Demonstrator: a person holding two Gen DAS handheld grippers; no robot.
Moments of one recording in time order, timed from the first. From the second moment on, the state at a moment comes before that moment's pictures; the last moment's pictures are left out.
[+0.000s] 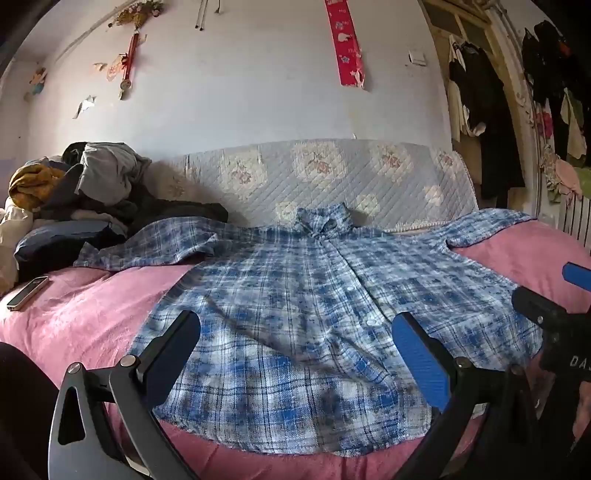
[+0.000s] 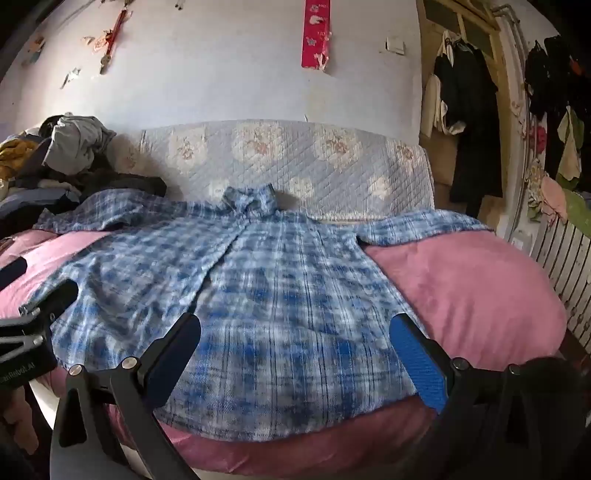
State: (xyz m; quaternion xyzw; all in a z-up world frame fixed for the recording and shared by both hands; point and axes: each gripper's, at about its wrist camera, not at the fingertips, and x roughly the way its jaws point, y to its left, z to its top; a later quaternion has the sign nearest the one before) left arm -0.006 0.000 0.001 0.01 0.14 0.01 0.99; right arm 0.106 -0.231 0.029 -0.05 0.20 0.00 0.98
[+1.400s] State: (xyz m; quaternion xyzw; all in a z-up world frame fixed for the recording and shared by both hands) left arm -0.030 -0.011 0.010 0.04 0.05 0.04 1.00; right arm 0.104 -0.231 0.033 -0.03 0.18 -0.01 0.98
